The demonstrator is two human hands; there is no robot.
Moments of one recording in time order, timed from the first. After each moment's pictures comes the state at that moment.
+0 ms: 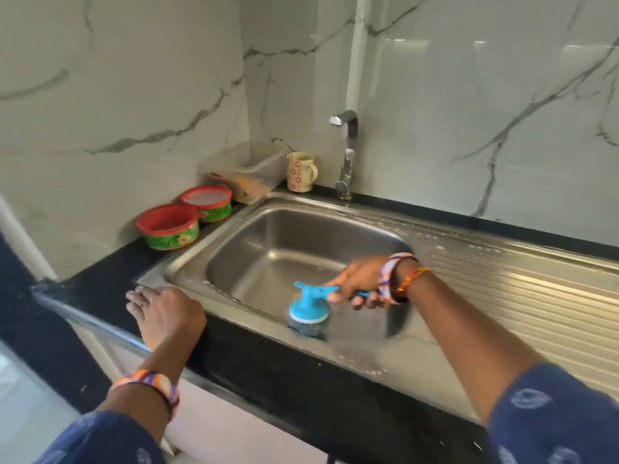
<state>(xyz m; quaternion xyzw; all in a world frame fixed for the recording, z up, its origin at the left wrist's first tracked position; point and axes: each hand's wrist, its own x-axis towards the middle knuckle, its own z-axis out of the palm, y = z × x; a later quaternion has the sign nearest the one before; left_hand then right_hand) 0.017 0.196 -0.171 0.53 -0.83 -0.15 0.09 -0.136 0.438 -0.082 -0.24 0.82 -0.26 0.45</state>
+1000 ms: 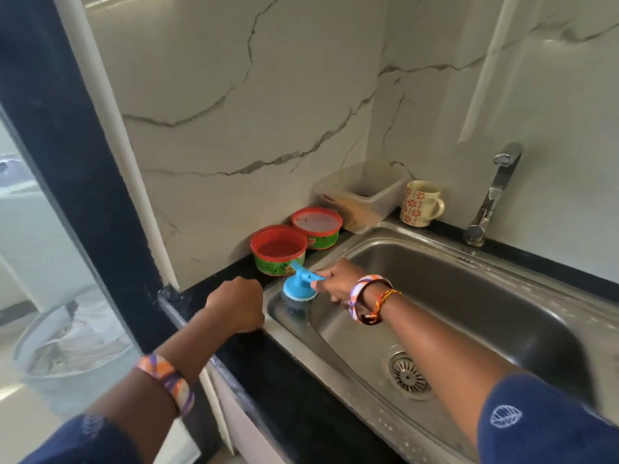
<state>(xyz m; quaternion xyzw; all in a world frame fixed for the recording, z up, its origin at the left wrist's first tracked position) 0.020 0.105 -0.094 0.39 -0.91 -0.05 -0.12 -0.131 0.199 -0.100 -0.40 0.85 -0.27 0.22</state>
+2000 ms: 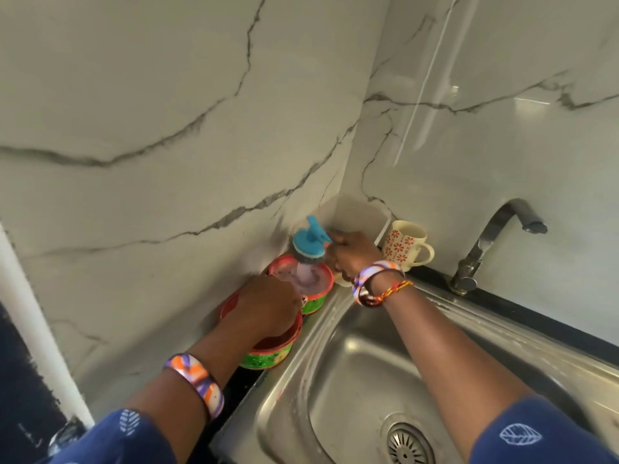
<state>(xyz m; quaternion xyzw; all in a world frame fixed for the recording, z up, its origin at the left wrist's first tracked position) -0.115 0.001 -0.098 0.15 -0.99 0.01 0.04 -0.240 0.090 -0.055 -0.28 0.87 -0.40 0.09</state>
